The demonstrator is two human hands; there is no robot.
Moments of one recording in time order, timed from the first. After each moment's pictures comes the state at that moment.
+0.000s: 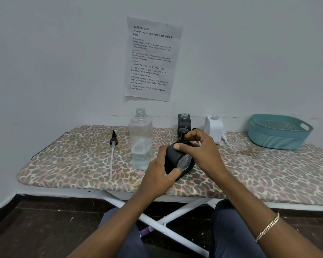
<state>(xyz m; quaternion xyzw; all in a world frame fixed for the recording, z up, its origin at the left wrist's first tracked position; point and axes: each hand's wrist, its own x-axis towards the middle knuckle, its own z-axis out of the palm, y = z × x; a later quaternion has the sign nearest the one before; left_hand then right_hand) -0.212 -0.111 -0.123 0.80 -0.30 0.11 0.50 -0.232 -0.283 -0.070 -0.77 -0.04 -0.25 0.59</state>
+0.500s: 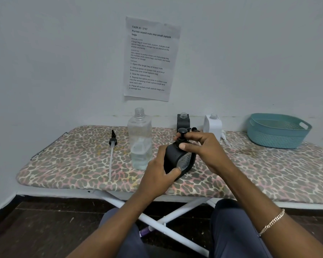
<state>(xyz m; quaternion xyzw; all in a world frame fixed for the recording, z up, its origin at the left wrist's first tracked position) -0.211 -0.111 -0.125 0.80 -0.30 0.11 0.50 -0.229 -0.303 -0.062 -0.74 -0.12 -0.16 0.64</state>
